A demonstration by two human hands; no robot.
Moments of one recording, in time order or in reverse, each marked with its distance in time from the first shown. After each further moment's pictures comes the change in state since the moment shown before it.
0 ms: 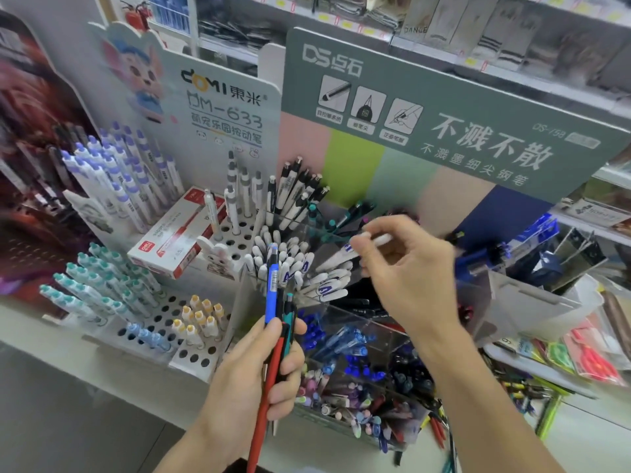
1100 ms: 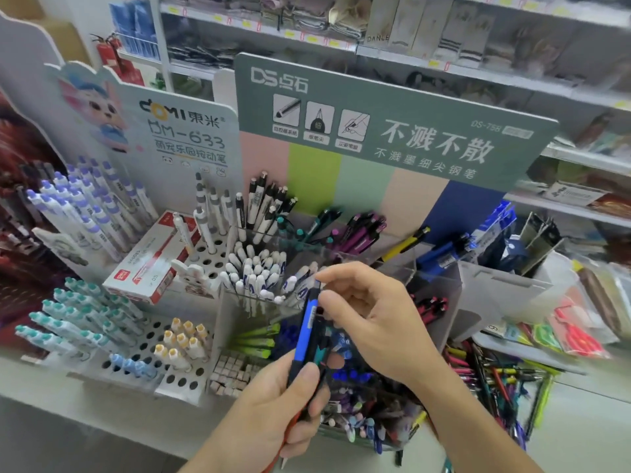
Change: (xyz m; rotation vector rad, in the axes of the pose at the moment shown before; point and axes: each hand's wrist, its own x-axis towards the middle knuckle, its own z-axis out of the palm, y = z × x) left_hand 0.000 -0.015 0.021 0.286 -0.244 -0.121; right_hand -0.042 -0.008 -0.017 0.286 -0.327 0.199
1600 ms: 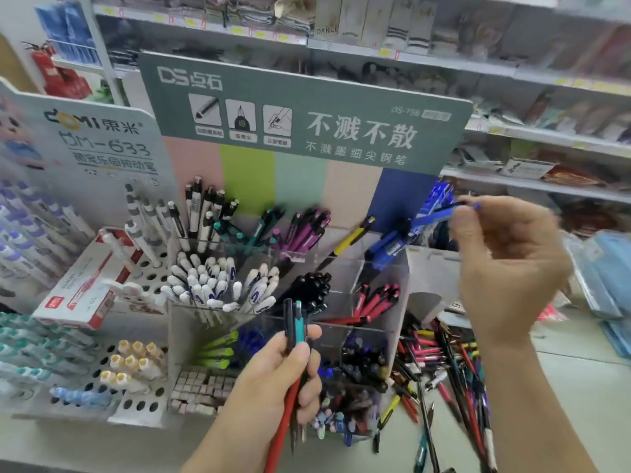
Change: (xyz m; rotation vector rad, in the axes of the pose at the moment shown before) left_hand 0.041 -0.007 0.044 -0.117 0.150 0.044; right_hand -0.016 0.014 -0.119 -0.154 1.013 -0.387
